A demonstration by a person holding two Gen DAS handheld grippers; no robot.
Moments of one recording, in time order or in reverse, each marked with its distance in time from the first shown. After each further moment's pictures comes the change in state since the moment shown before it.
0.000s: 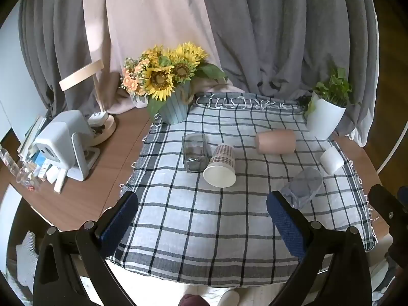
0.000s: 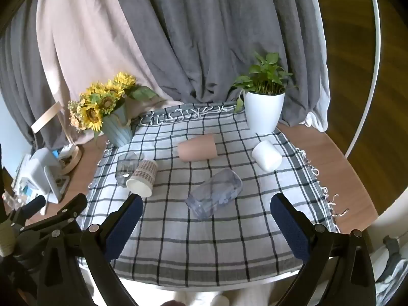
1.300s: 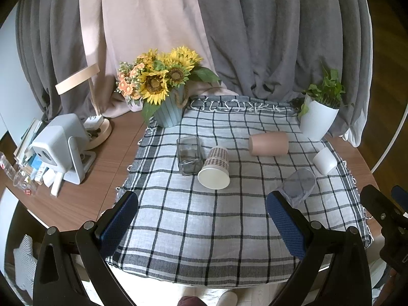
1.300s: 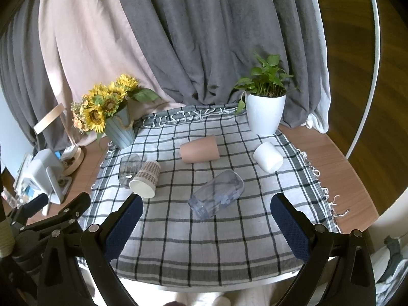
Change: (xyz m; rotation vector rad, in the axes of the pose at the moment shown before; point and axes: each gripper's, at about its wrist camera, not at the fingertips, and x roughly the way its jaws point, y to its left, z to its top) left arm -0.011 -0.003 0.001 0.013 -0.031 -0.040; right arm -0.004 -0.001 0.000 0.002 -0.010 0.010
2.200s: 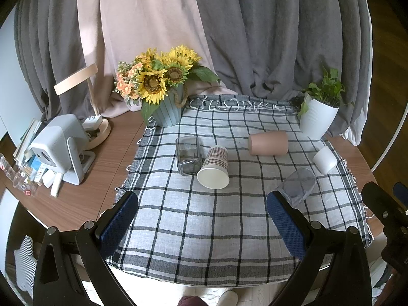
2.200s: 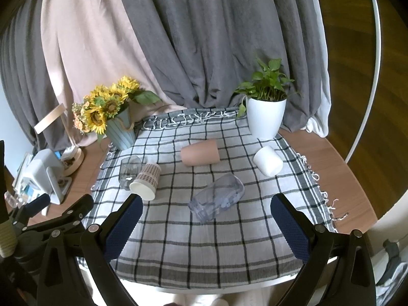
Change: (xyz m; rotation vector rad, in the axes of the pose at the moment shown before) left arm -0.001 0.001 -0.001 -0.001 0.002 -0.002; right arm -0.002 0.002 0.003 -0.011 -0.012 0.000
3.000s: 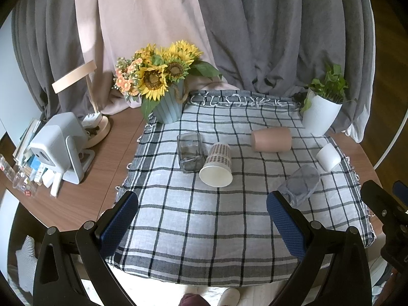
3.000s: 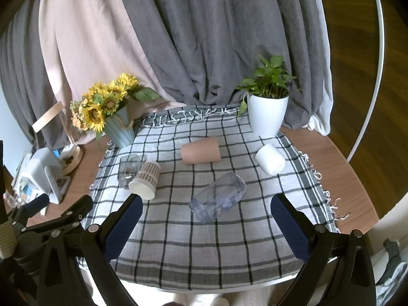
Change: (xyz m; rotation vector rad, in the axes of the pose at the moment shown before) left arm 0.002 0.005 -0.002 -0.002 0.028 0.007; right arm 0.008 0.002 0.001 -0.001 0.019 0.003
